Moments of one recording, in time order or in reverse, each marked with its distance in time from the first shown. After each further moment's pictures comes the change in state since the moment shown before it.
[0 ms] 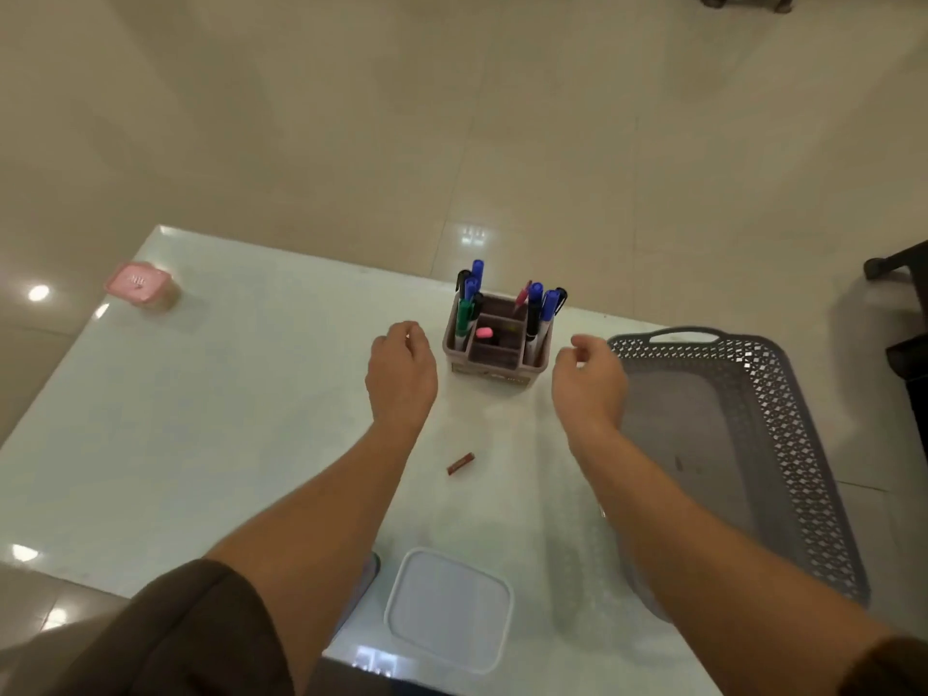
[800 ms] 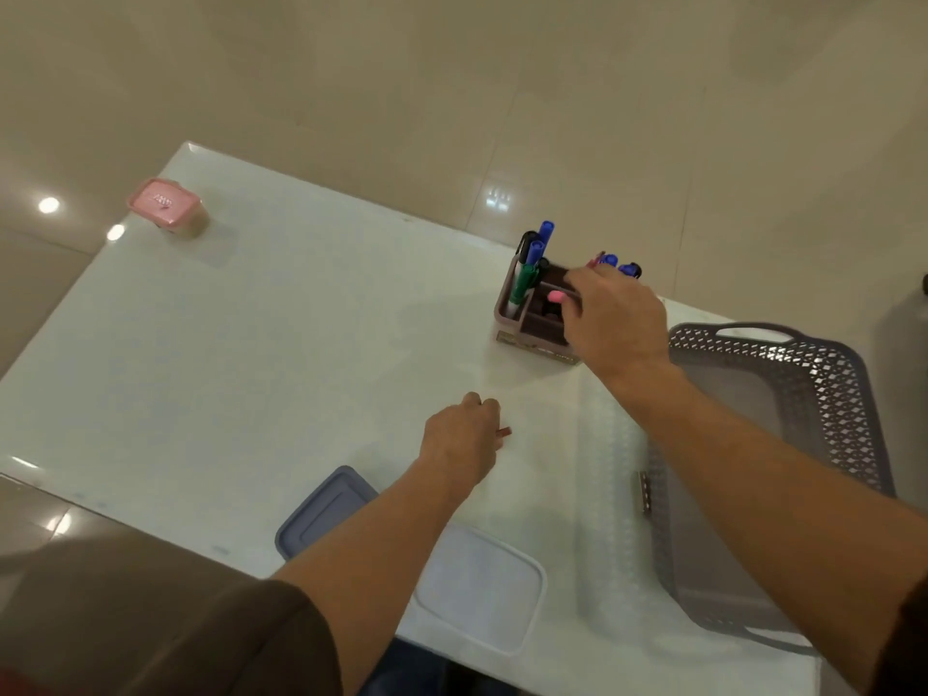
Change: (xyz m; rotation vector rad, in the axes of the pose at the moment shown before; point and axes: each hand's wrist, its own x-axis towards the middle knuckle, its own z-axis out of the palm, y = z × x) left_hand -0.049 -0.082 0.035 0.692 -0.553 0.366; right_hand 0.030 -0.034 0.034 -0.745 -0.096 -0.872
